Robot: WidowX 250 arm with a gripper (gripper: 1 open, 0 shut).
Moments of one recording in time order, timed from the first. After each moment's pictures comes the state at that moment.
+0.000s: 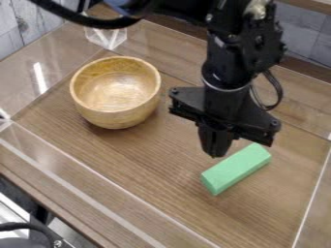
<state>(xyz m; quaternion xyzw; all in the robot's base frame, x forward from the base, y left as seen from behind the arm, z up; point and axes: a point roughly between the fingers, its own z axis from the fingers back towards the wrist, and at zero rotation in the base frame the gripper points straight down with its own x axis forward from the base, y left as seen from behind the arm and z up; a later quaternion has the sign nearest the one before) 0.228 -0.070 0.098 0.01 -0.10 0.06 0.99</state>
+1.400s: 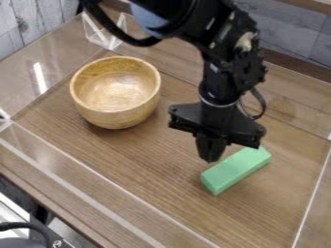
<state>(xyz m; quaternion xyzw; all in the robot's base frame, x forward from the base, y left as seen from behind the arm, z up) 0.253 -0.054 0.052 0.01 -0.09 0.12 0.99</state>
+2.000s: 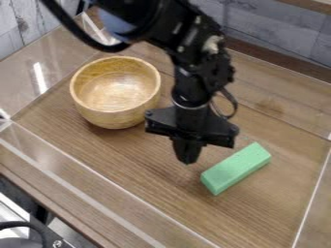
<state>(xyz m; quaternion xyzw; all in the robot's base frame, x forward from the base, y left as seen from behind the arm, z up) 0.241 -0.027 0.049 0.01 -0.09 0.16 0.98</state>
